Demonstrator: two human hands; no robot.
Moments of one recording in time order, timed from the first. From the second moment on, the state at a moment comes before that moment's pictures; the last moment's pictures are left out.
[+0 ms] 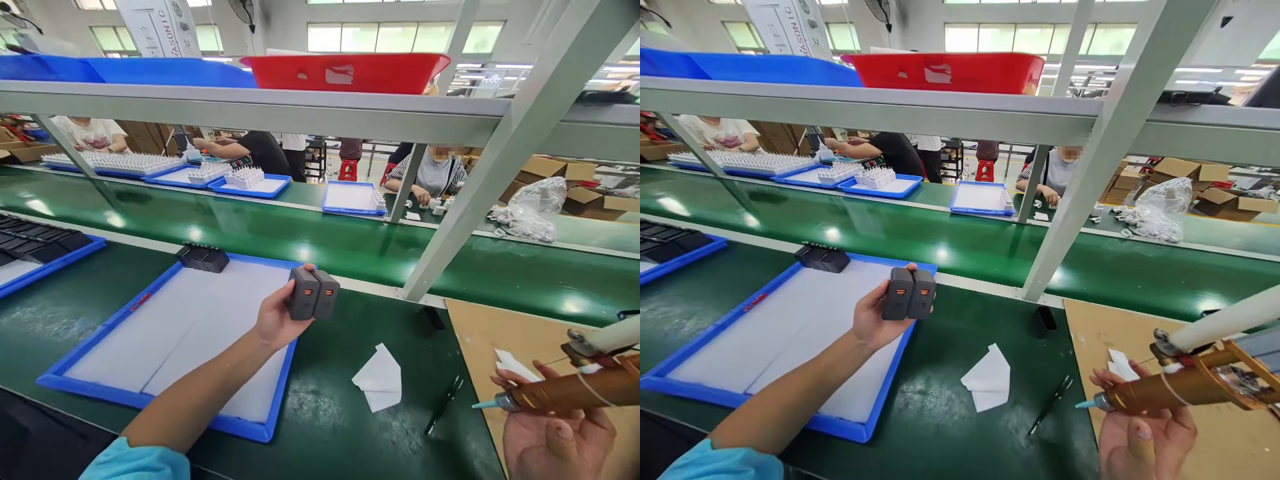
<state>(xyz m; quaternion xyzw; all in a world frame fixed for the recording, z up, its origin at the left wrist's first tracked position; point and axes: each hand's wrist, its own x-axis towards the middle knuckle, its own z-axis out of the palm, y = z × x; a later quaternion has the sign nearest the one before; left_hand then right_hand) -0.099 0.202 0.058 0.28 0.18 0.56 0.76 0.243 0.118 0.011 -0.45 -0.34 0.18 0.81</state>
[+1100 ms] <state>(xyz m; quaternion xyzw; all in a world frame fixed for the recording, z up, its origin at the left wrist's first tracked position) -0.109 0.209 0.053 0.32 0.17 0.52 0.77 0.241 0.115 0.013 -0.45 -0.33 0.17 0.81</state>
